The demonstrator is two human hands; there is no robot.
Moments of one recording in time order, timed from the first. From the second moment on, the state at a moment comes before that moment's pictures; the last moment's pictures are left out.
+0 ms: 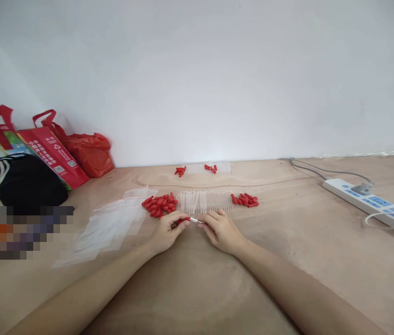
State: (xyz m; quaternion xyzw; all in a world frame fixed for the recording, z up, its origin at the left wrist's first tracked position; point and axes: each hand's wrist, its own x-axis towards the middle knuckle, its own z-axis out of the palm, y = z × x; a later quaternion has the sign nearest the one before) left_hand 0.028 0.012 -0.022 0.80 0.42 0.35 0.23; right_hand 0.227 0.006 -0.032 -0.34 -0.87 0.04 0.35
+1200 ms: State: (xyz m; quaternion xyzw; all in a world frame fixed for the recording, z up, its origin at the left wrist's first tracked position) left_hand 0.029 0.004 -0.015 0.89 0.31 0.32 0.10; right_hand 0.223 0.005 -0.029 -0.30 -0.89 -0.10 0.33
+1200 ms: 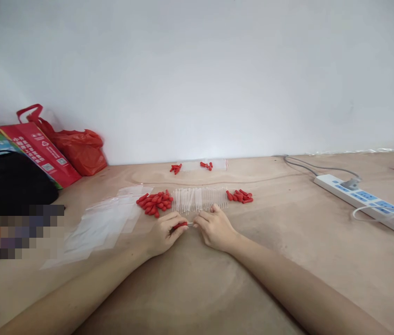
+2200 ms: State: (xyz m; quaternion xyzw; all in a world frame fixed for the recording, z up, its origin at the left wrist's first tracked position) left_hand 0.023 0.015 -0.018 0.86 0.36 0.35 0.06; right_hand 0.237 0.008 -0.009 -0.36 -0.90 -0.10 0.23
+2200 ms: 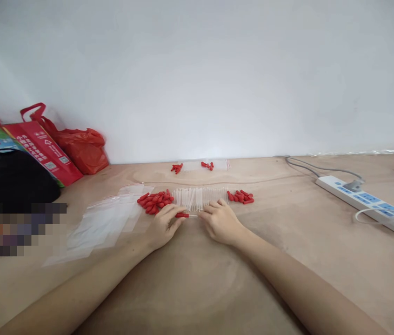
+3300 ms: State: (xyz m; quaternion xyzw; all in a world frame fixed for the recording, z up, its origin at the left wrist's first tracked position) left_hand 0.023 0.013 -0.018 0.87 0.38 0.31 0.05; right_hand 0.260 0.048 -0.020 -0.67 -0.68 -0.09 0.27
